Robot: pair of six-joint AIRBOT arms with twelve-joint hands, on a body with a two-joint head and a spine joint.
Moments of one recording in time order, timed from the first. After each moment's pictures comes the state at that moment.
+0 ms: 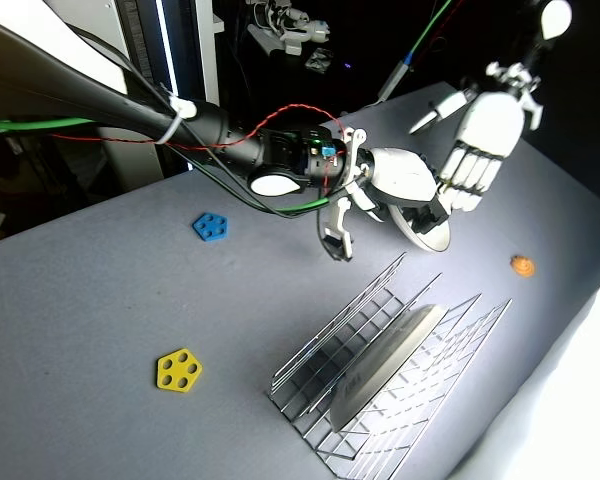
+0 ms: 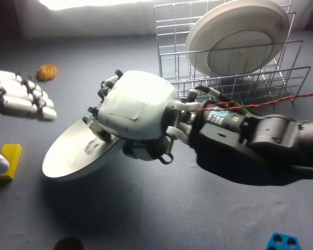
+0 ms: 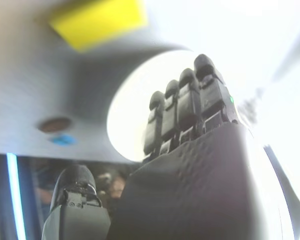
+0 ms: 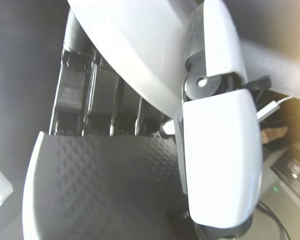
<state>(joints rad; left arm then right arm) 0.70 -0.86 1.55 1.51 -0.94 -0.35 -0.41 -1.53 1.20 0.14 0.52 -1.46</state>
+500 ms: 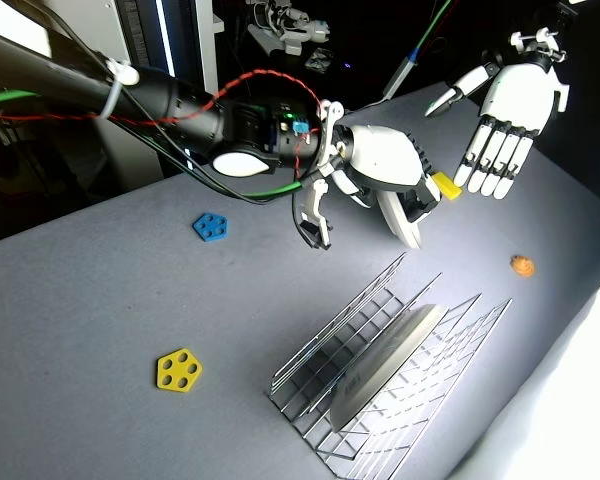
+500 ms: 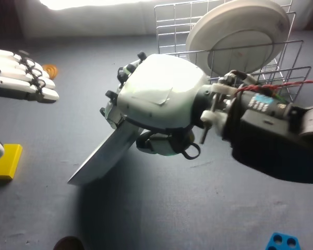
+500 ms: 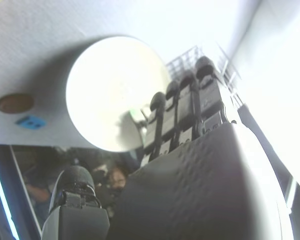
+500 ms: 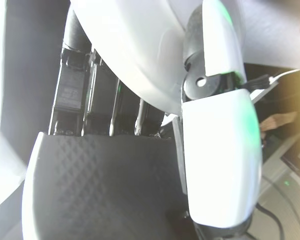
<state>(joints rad) 0.56 -0.82 1.53 1.59 -0.97 -0.39 -0.36 -1.33 0.98 0.24 0.50 -1.46</state>
